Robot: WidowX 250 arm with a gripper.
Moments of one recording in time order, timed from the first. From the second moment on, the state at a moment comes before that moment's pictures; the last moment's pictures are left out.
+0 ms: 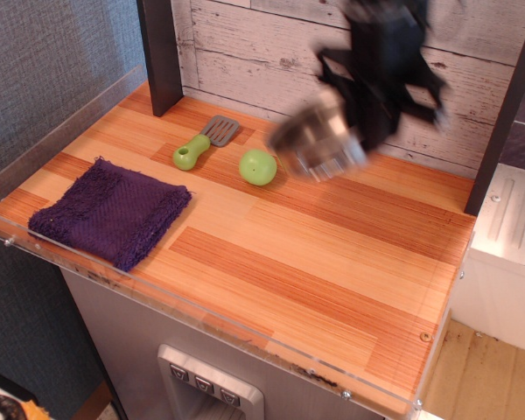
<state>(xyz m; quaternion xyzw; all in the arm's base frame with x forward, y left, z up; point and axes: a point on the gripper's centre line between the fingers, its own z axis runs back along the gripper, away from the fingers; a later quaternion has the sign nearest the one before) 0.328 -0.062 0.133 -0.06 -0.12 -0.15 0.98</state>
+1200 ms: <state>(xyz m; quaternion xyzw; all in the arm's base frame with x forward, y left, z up) 0.233 0.115 0.075 0.02 -0.04 0.00 1.00</state>
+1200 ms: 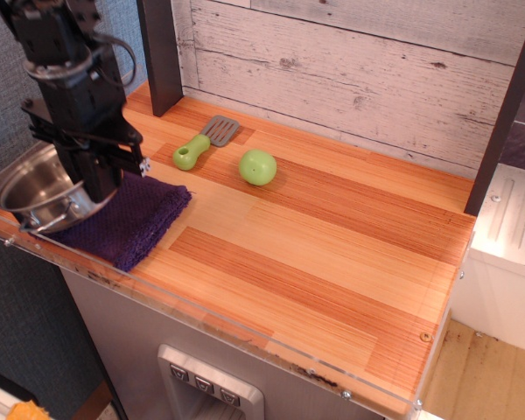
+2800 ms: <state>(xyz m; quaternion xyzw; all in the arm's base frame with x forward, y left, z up) 0.264 0.081 0.050 0.02 0.00 -0.02 1.00</state>
